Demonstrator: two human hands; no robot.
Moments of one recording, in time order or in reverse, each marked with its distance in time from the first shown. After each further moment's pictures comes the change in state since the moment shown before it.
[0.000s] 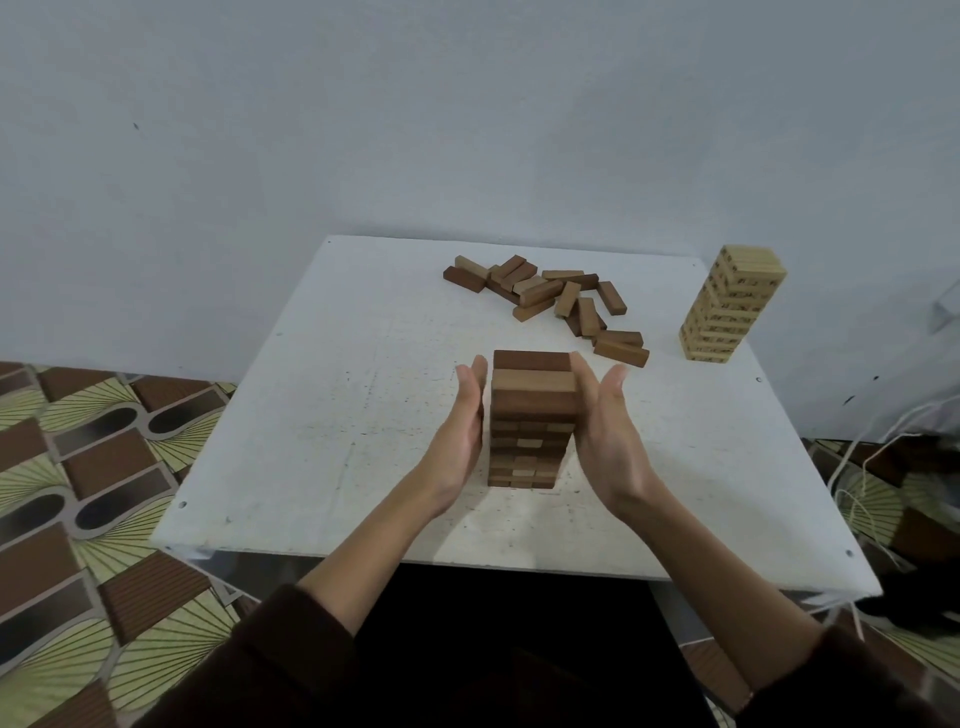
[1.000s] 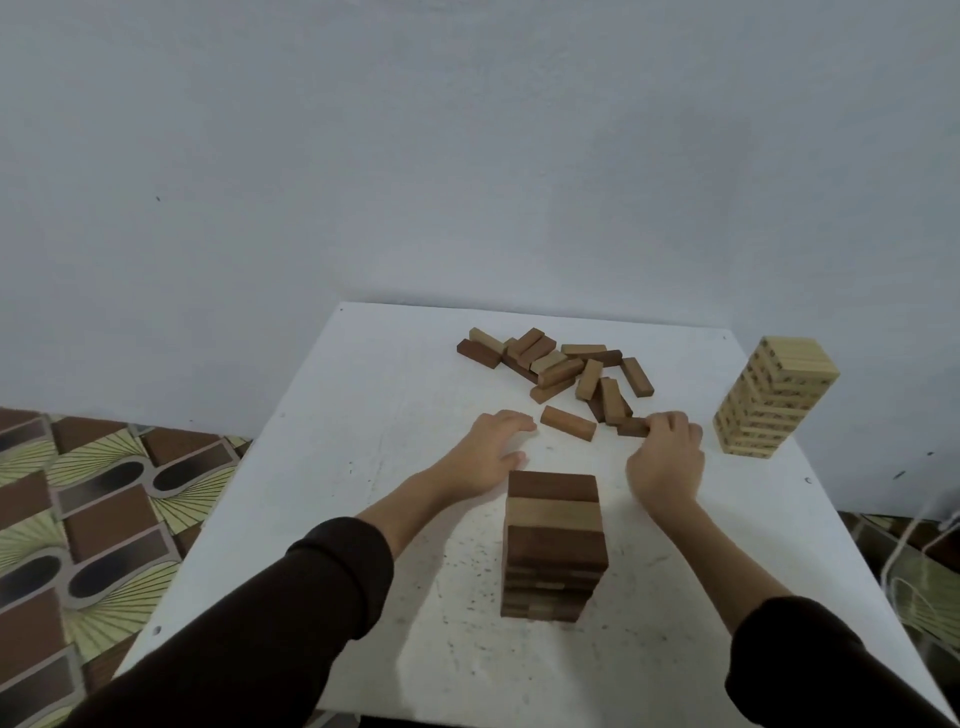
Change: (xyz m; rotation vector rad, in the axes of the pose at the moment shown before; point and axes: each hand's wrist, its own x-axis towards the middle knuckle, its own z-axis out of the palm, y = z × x) left_hand 0.131 -0.001 -0.045 0.969 -0.131 0.164; right_hand 0.145 0.035 -0.071 -1.240 0.581 -0.023
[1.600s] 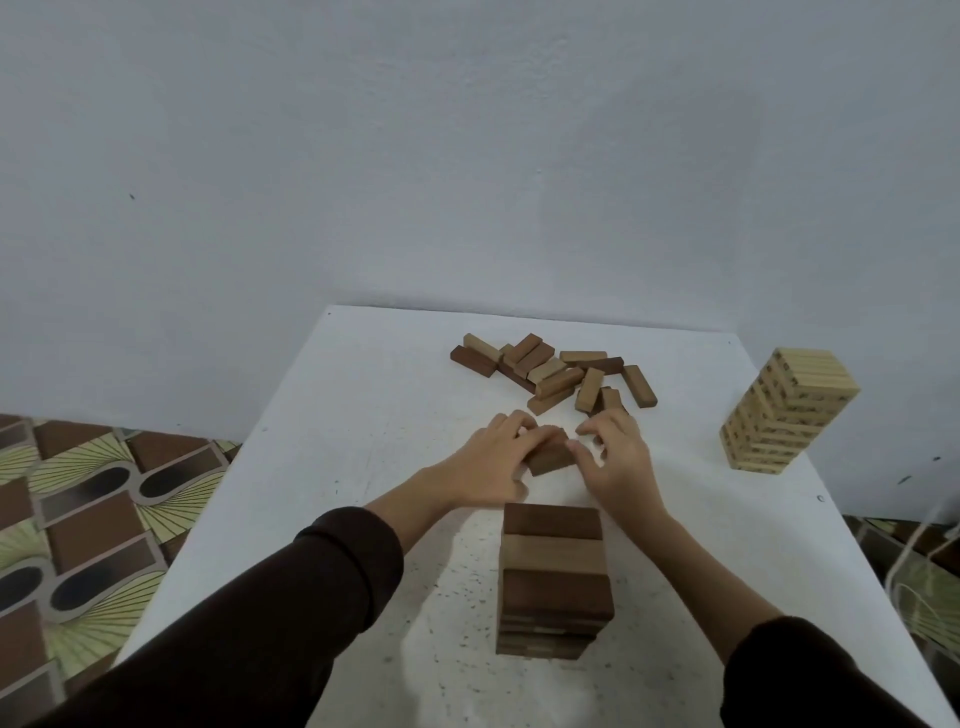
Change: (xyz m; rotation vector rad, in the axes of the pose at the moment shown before) left_hand 0.034 -0.007 0.003 0.327 -0.108 0.206; right_hand 0.002 -0.022 0.023 0.482 0.149 -0.548
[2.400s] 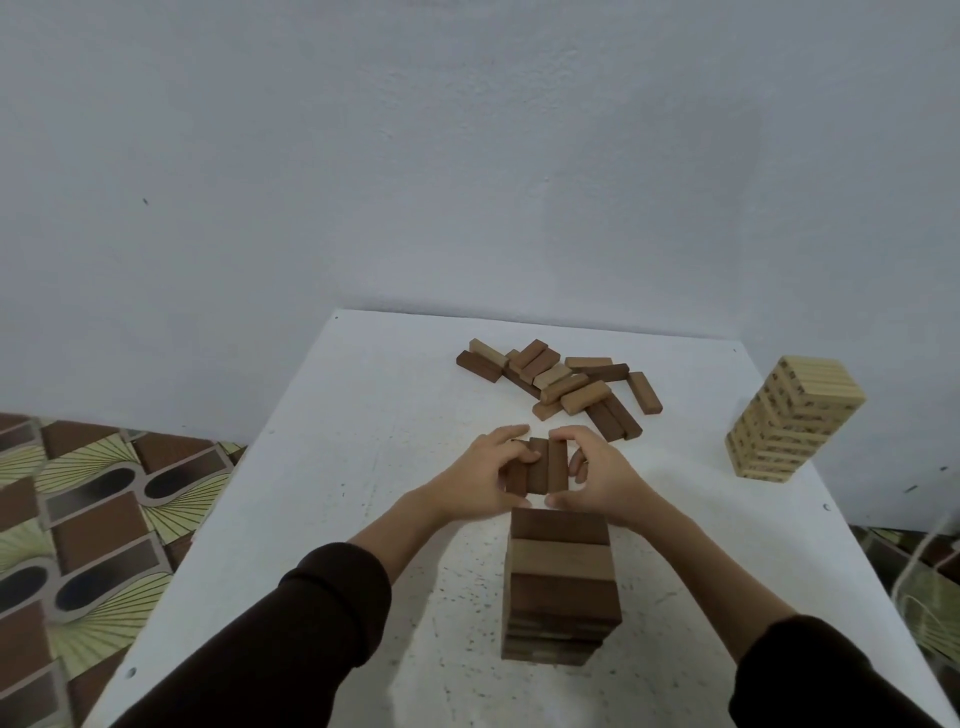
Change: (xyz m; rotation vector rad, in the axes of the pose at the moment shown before) left_hand -0.022 -0.008 0.004 -0.340 0.053 -0.154; right_hand 0.011 -0.018 -0.008 0.197 -0.629 0.291
